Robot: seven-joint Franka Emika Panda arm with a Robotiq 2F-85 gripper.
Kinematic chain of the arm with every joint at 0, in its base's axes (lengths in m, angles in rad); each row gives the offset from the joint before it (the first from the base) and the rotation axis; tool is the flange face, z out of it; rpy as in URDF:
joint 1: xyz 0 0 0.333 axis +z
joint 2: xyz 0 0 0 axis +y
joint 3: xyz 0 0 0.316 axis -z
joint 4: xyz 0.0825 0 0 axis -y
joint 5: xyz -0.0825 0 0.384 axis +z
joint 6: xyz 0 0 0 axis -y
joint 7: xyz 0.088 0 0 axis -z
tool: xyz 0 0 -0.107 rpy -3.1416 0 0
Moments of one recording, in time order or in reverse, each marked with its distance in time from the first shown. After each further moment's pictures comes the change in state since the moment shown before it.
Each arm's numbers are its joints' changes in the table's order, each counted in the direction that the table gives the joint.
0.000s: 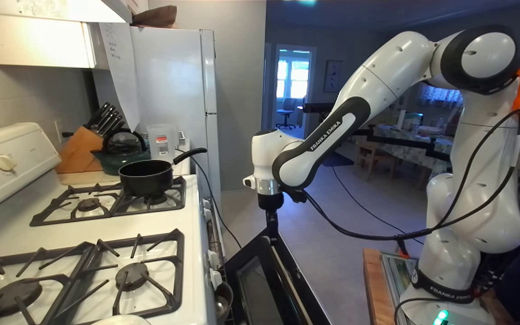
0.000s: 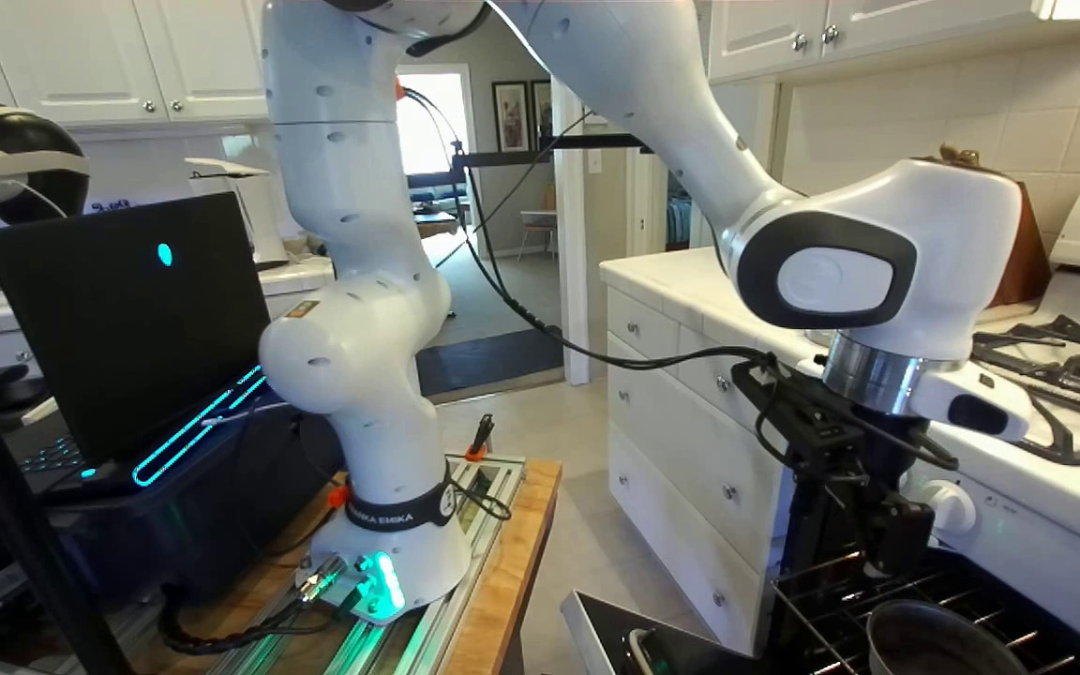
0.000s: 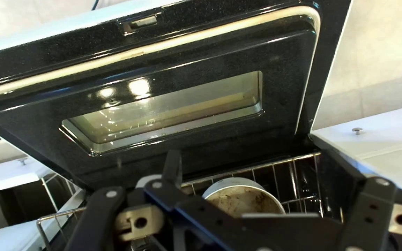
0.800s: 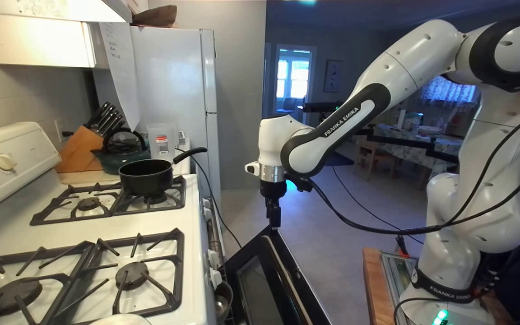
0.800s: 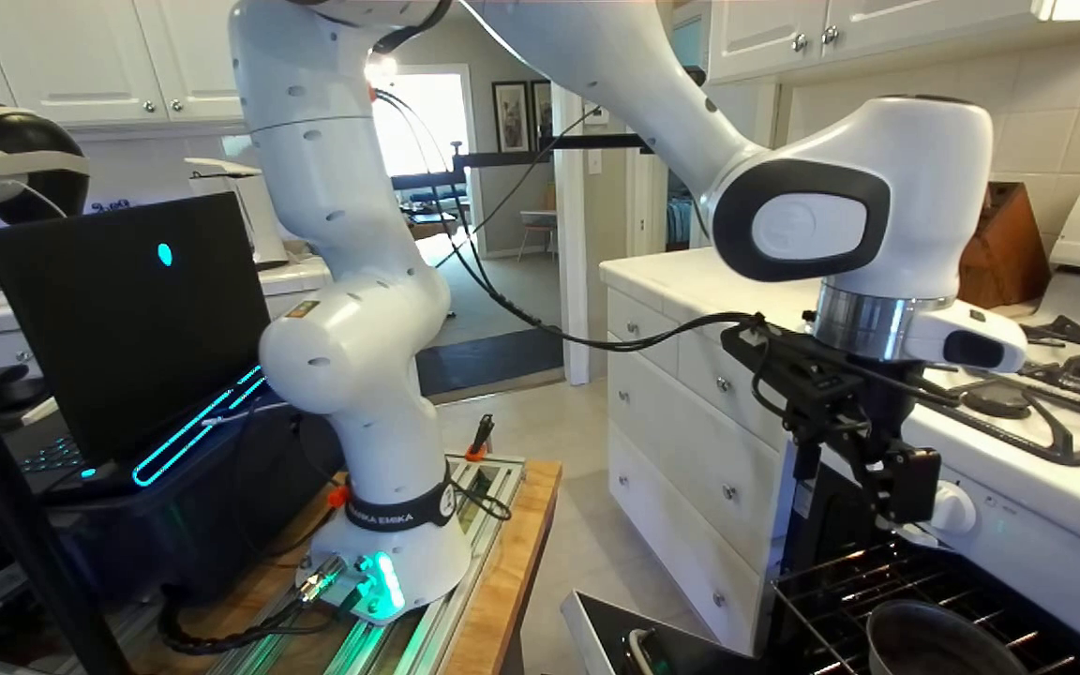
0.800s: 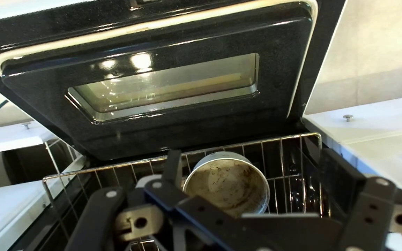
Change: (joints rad) arm 0.003 -0.118 -0.012 -0.036 0.014 0.000 -0.060
